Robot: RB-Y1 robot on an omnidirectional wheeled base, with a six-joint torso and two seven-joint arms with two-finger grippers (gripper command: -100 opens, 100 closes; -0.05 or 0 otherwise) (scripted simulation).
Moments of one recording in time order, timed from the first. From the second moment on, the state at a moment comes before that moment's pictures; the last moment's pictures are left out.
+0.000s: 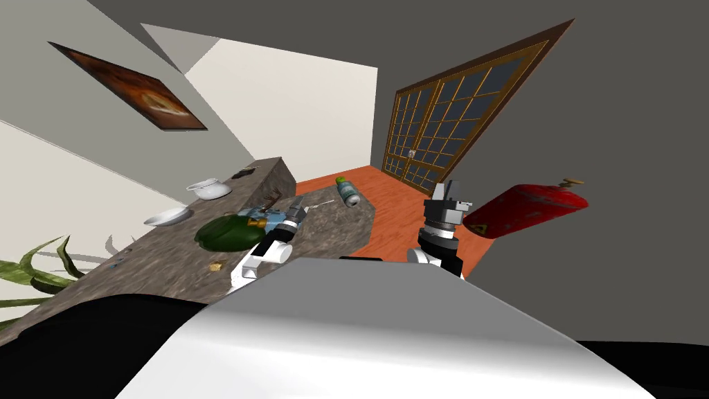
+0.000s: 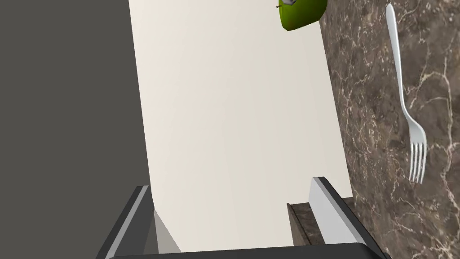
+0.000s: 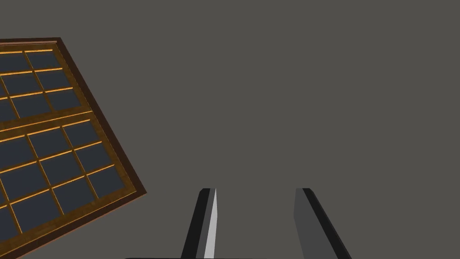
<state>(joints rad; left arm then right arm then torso) 0.46 0.55 0.07 -2.05 0.40 -0.06 -0.01 0.54 0.04 0.07 -2.30 -0.05 -0.63 0.12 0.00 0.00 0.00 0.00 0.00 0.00</state>
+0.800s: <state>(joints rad) 0.45 0.79 0.08 -1.91 0.57 0.14 0.01 0.54 0.04 0.07 -2.30 -0.05 -0.63 0.12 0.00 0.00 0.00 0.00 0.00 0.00</state>
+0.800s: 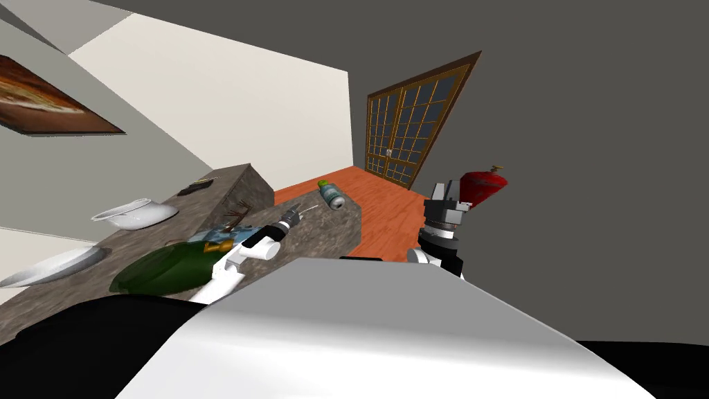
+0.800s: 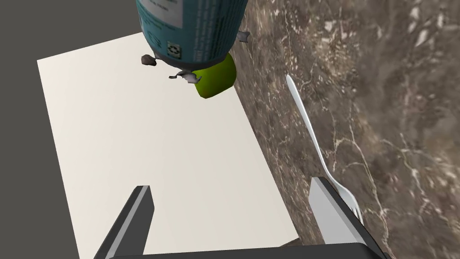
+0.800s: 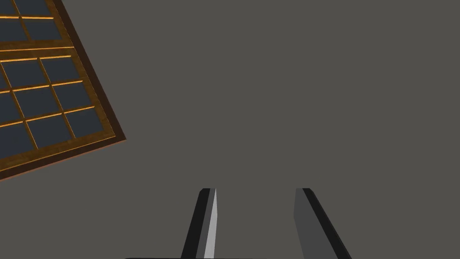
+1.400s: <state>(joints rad) 0.43 0.95 0.08 -1.80 0.71 0.31 0.04 0.54 0.04 0.07 -2.30 -0.05 -0.63 0.12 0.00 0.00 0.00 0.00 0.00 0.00</state>
